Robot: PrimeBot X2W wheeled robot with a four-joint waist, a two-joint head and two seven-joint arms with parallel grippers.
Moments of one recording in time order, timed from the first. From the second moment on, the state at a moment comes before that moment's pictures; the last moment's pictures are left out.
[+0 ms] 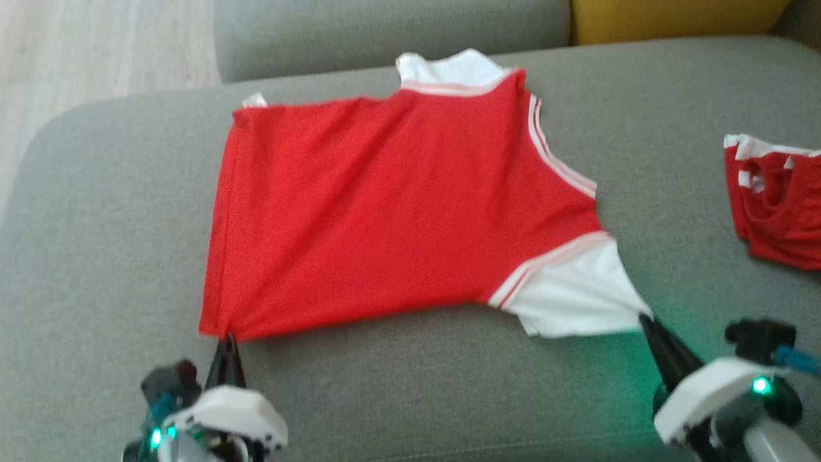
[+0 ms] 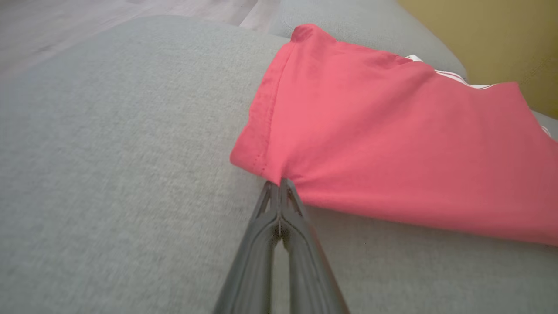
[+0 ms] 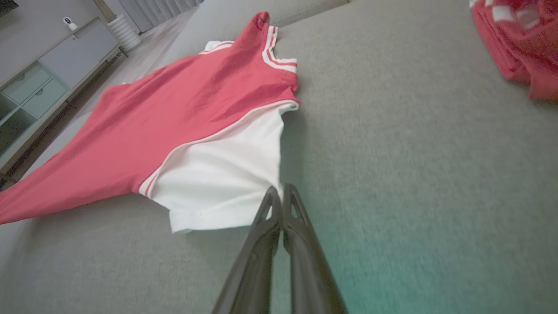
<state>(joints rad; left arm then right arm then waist) -0.07 0.03 -0.19 0.48 -0.38 0.19 -0.26 -0.07 -0.33 0.27 0.36 0.65 0.12 0.04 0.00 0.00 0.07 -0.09</state>
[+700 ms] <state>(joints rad) -0.23 0.03 -0.23 0.42 -0.32 0.19 -0.26 -0.18 -0.25 0.10 0.20 0.59 0.12 0.11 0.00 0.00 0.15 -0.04</state>
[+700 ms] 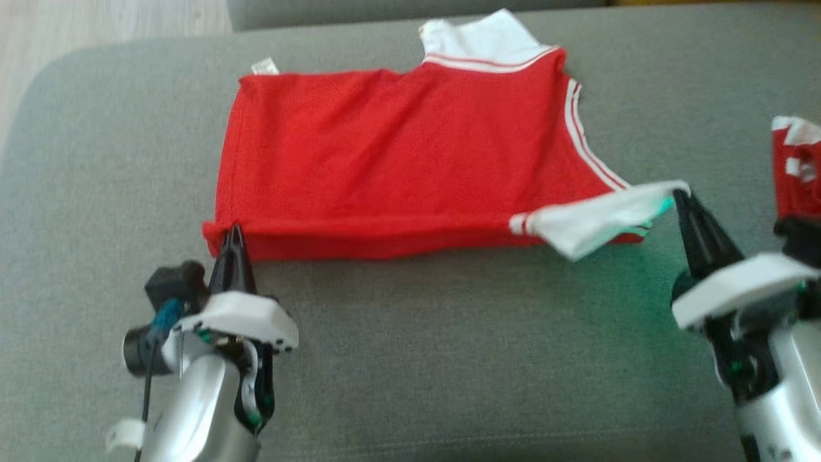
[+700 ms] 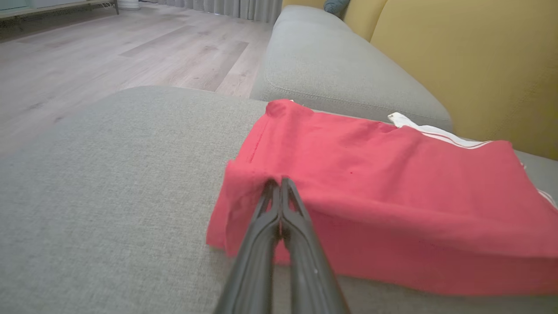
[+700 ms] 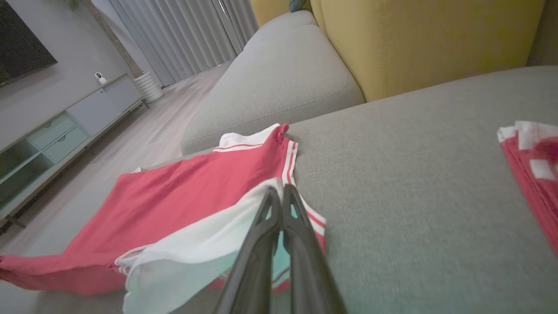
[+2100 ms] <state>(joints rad) -0.27 0.03 -0.31 0.46 -0.34 0.28 -0.26 -0.43 -0.23 0.16 0.71 0.54 0.12 -0.25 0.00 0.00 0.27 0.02</state>
